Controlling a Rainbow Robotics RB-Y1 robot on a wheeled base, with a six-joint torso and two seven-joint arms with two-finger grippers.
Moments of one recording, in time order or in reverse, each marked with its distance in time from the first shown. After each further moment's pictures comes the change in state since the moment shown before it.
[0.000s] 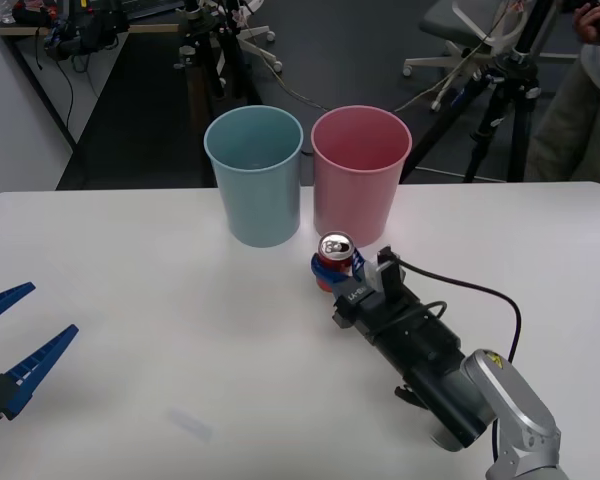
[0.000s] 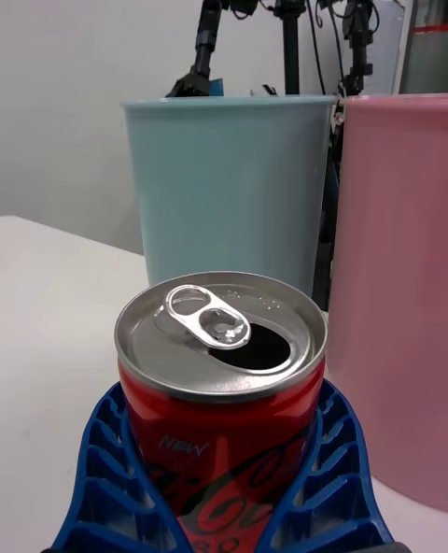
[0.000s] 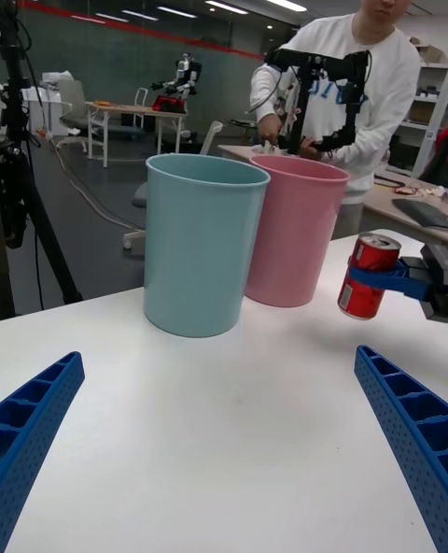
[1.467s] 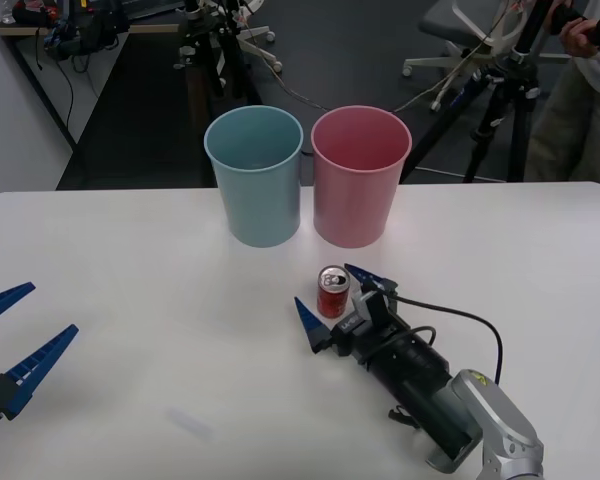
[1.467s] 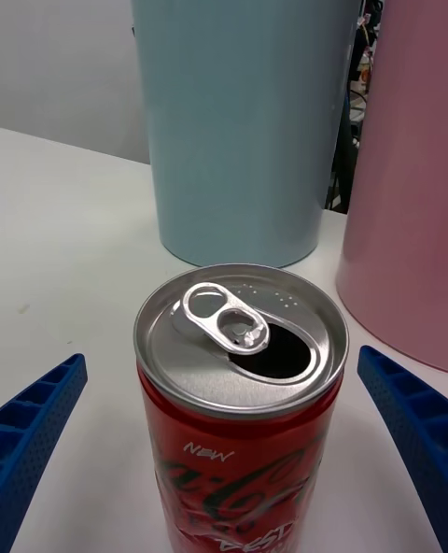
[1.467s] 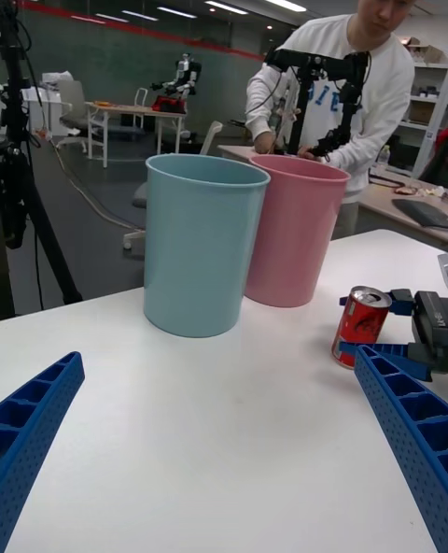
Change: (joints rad) right arm -0.025 0.044 -0.012 0.210 -0.001 -0.004 0.125; left arm 0.000 0.000 0.000 0.000 0.000 0.000 0.000
